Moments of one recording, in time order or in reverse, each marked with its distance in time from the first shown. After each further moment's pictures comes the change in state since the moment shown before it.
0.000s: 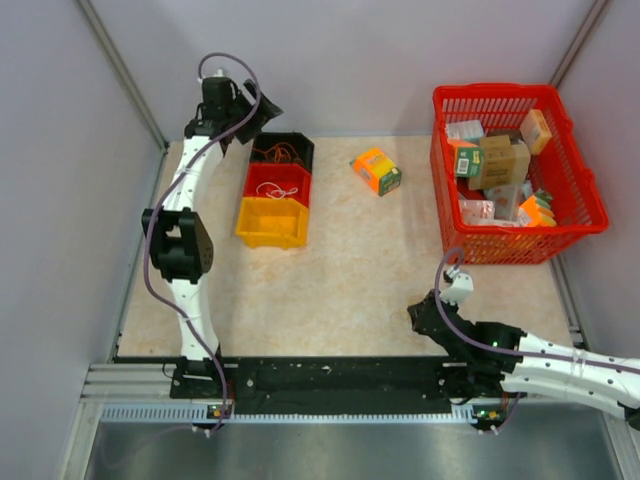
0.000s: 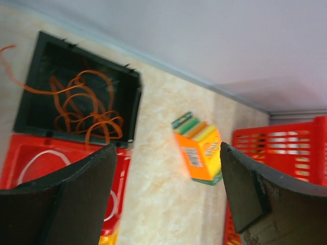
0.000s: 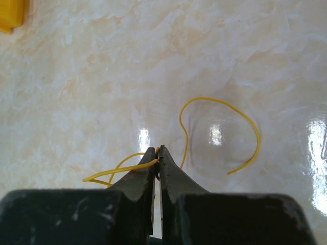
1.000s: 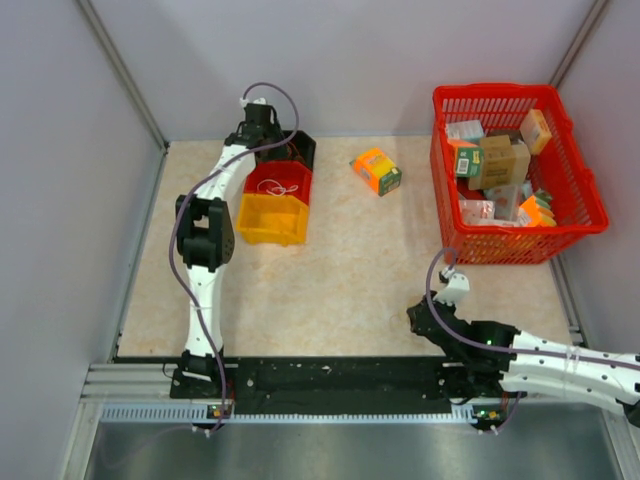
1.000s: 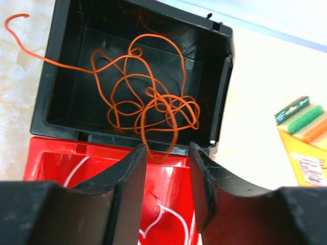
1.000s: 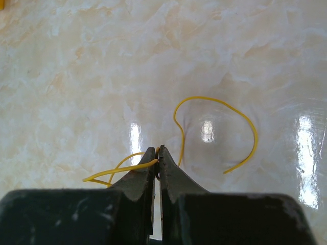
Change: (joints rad) left arm -0.106 0.211 0.011 -0.055 -0.298 0.314; right arm 0.000 0.055 0.000 0.013 -0.008 0.001
